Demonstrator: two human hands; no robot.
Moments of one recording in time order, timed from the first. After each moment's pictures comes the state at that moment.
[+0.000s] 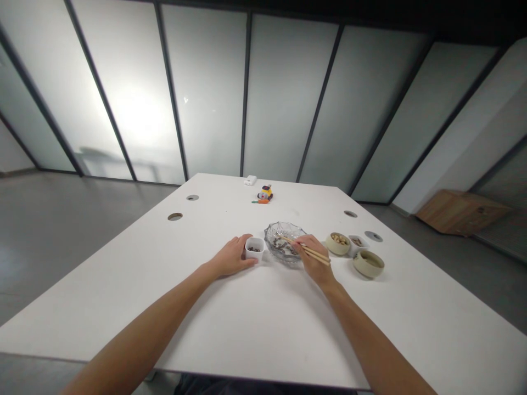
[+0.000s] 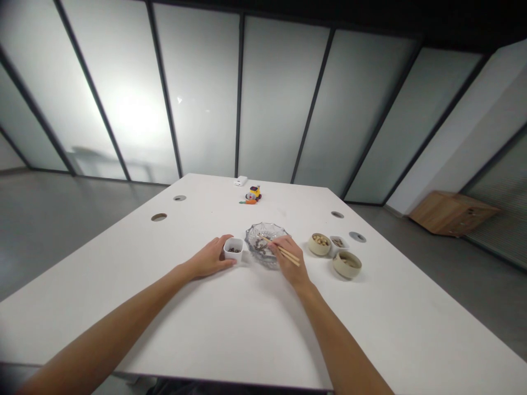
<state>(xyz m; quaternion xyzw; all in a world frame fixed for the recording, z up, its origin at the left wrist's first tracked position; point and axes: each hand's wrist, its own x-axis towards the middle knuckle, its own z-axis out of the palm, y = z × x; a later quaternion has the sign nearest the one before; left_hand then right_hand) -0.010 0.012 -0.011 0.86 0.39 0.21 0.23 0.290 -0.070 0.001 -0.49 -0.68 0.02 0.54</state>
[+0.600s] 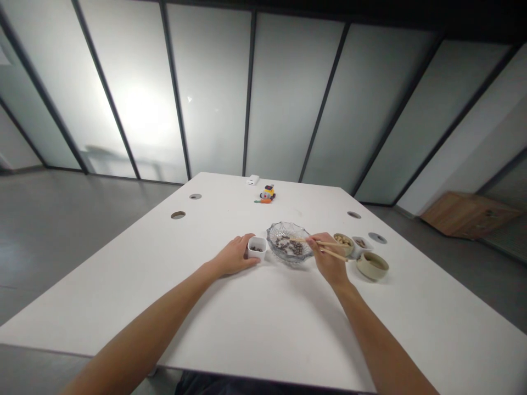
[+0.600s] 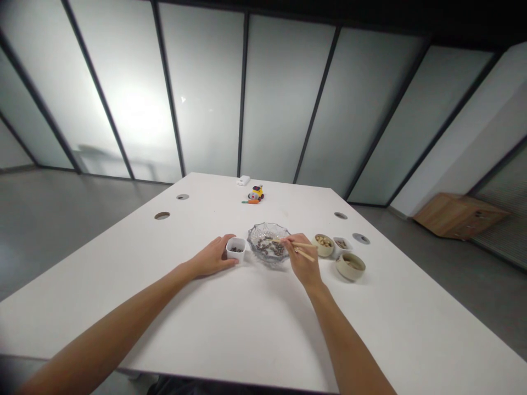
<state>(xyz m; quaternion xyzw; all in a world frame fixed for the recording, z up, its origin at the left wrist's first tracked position) -0.010 0.010 -0.009 0.86 0.38 0.22 0.24 0.310 -0.071 0.011 -0.52 -0.66 -0.07 0.55</state>
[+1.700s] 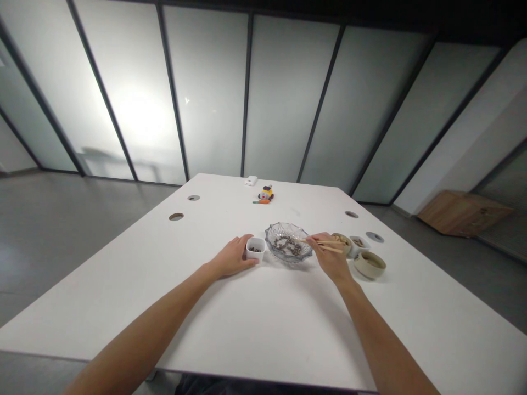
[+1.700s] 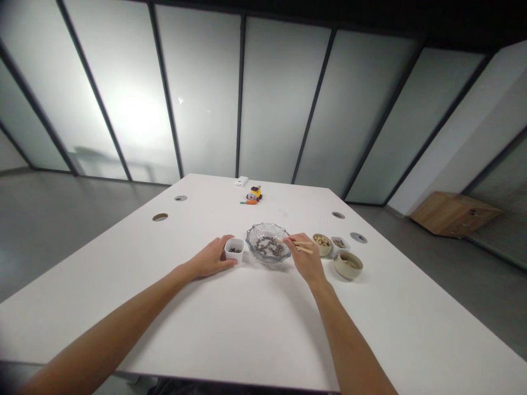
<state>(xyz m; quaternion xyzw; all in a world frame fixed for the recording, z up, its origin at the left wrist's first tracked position) -0.011 0.009 -0.008 0.86 0.38 0.22 0.24 0.331 -0.065 0.007 -0.52 -0.67 -0.05 0.52</state>
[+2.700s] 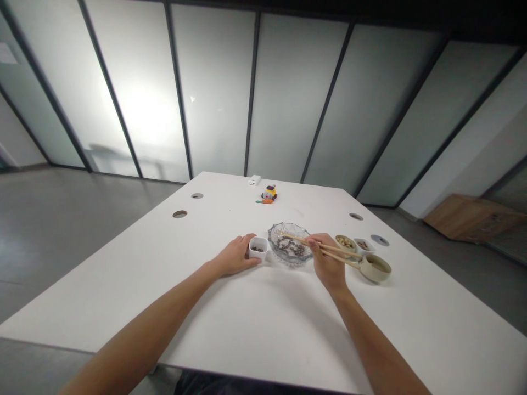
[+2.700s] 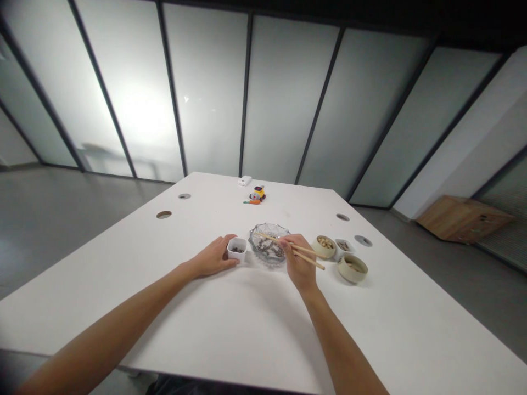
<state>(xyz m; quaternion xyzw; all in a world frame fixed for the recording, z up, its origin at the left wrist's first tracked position) -0.008 0.009 -0.006 0.87 0.39 0.21 0.23 0.285 -0.081 0.017 -0.48 -0.64 -0.02 0.61</state>
